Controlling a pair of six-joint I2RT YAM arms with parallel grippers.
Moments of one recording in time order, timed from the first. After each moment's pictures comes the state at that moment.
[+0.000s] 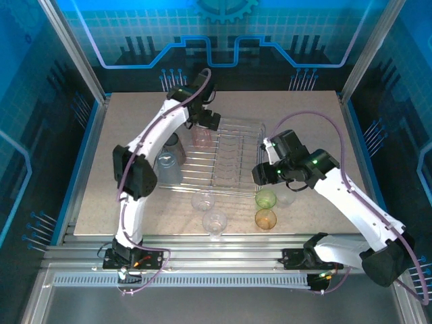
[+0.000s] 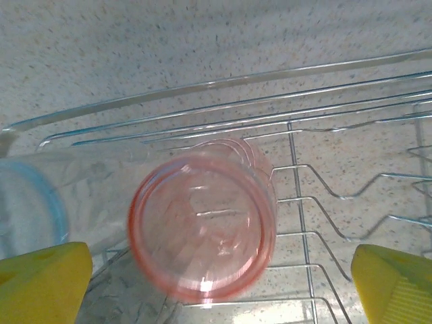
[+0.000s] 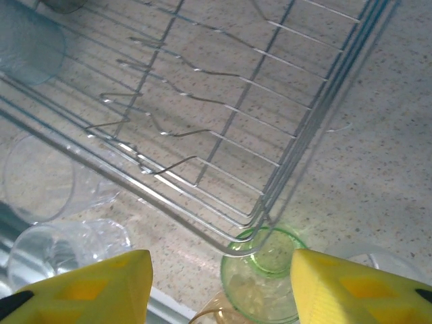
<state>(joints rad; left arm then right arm) -0.45 2.08 2.15 -1.18 -0.19 -0.22 0.58 1.16 1.15 -1.02 -0.10 0.31</state>
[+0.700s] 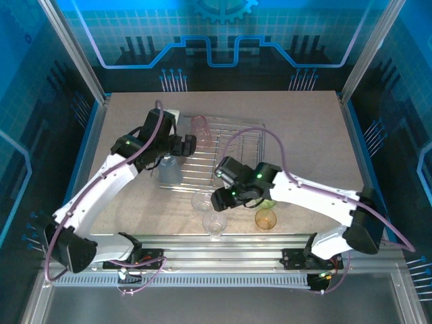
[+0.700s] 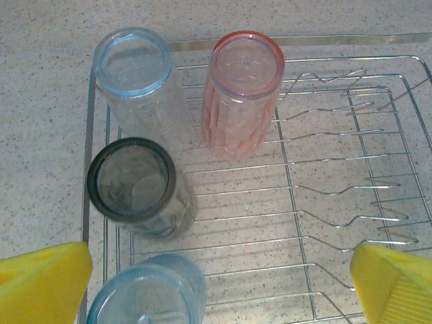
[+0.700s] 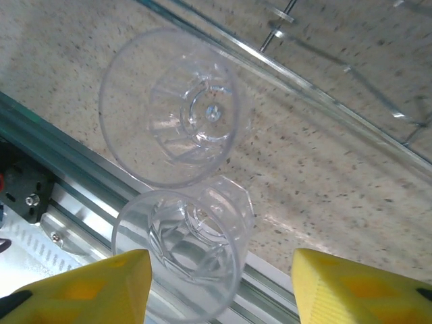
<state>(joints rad) -0.45 1.27 1.28 -0.79 -0.16 -0.27 1.03 1.46 1.18 -0.87 -0.09 0.65</state>
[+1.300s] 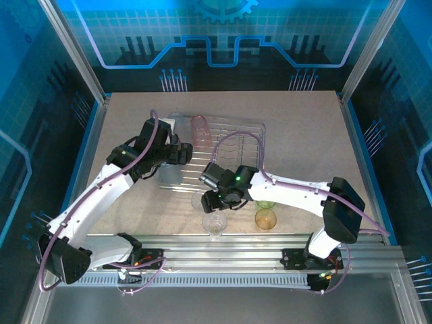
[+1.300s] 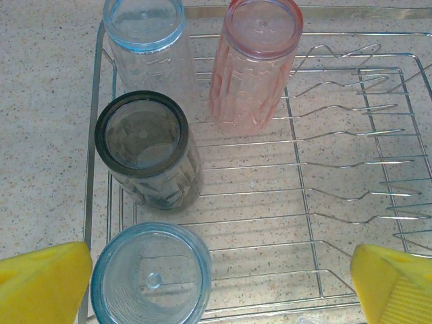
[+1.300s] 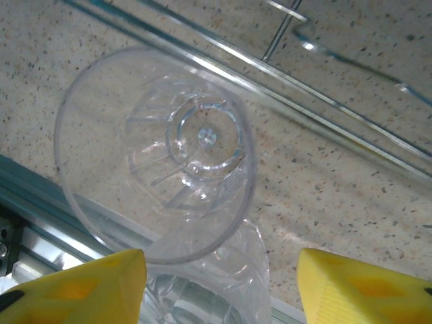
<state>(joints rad) -0.45 1.20 1.17 -0.79 -0.16 -0.30 1.06 1.62 1.23 -0.82 -0.01 0.75</state>
